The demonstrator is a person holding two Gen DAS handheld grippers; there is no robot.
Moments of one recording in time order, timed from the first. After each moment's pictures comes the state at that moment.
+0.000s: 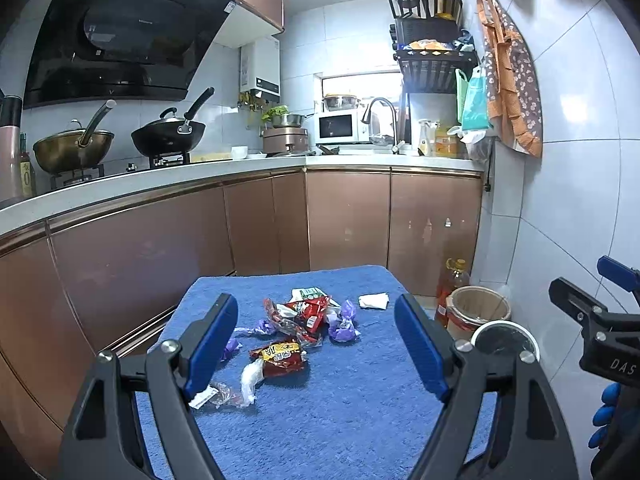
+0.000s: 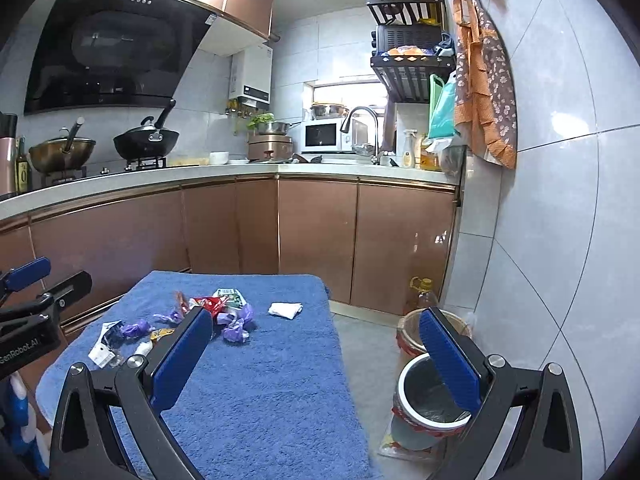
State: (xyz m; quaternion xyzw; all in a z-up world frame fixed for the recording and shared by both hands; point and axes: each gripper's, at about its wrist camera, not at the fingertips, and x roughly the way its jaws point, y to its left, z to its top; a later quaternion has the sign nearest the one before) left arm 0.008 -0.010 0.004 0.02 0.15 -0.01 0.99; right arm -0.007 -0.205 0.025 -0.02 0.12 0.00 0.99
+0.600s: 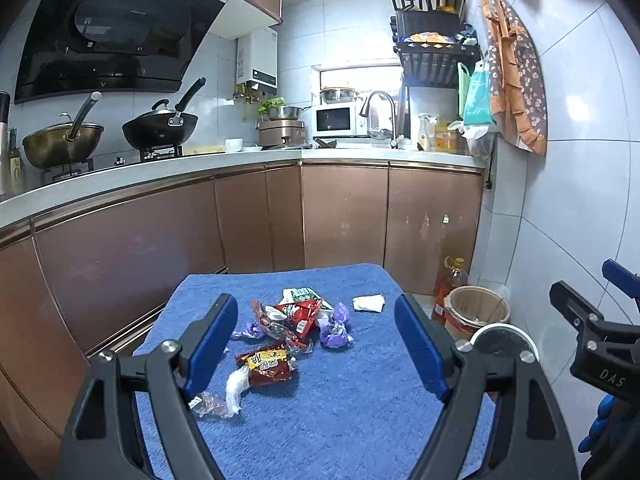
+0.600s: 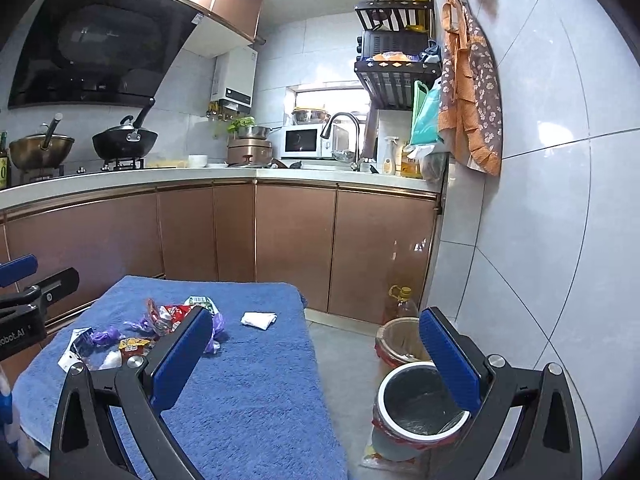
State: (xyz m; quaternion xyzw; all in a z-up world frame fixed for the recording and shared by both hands) left arm 0.040 -0.012 0.003 0.01 0.15 -0.02 0.99; right arm 0.017 -0.210 0.019 -0.05 0.12 -0.03 0.99
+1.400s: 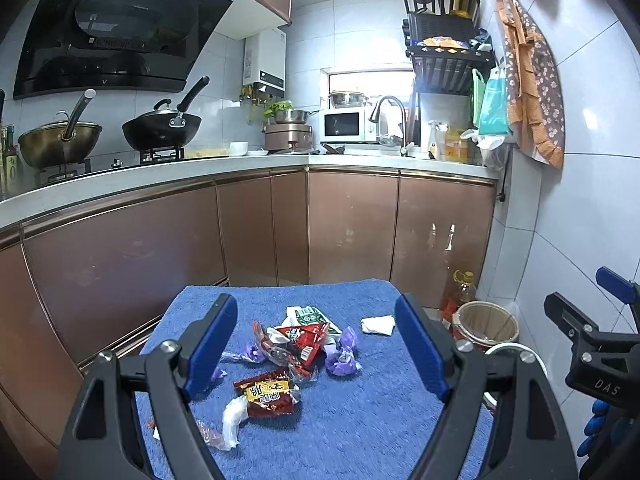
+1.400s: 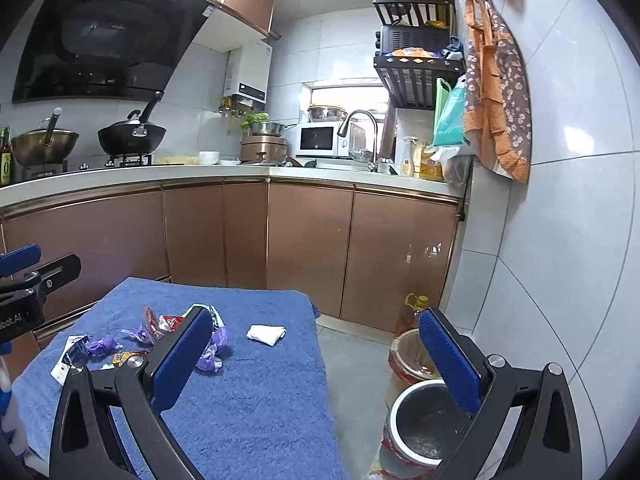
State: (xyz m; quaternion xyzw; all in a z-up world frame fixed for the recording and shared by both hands) left arm 0.089 -0.004 0.010 0.00 0.13 -0.01 0.99; right arm 0.072 -0.208 0.026 -0.05 0.13 0.00 0.99
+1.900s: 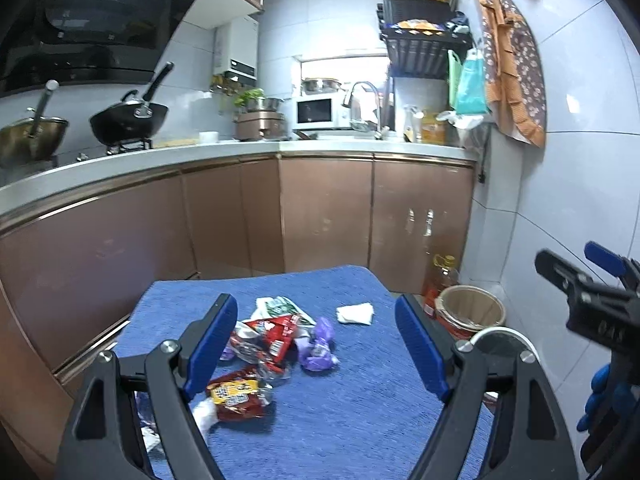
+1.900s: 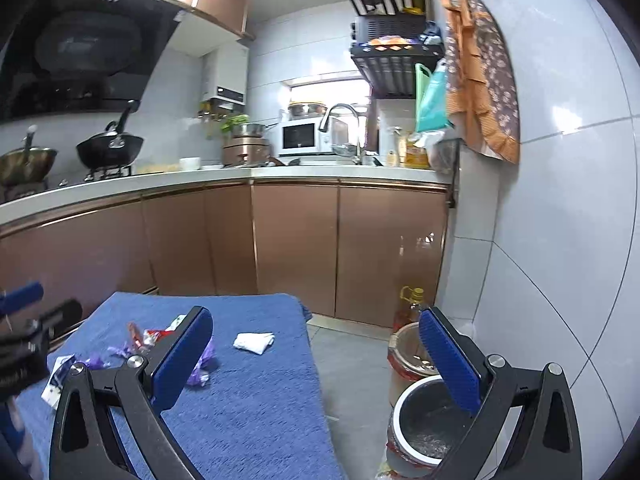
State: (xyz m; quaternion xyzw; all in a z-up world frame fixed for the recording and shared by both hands) left arm 0.116 -0.021 -0.014 0.01 0.16 -0.07 0.98; right arm 0.099 -0.234 0.016 0.00 0.14 -0.02 0.99
